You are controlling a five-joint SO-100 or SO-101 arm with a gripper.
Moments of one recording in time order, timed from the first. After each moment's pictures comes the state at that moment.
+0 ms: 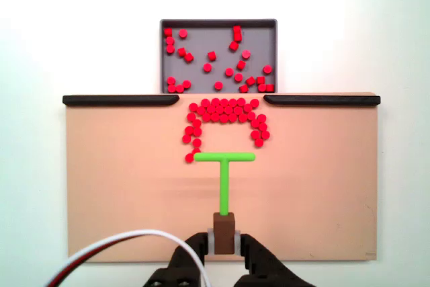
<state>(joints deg) 2.7 102.9 99.1 81.8 -89.6</state>
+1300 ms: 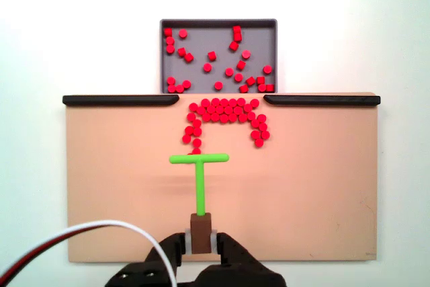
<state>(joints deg) -1.2 100.8 99.1 81.8 -88.2</state>
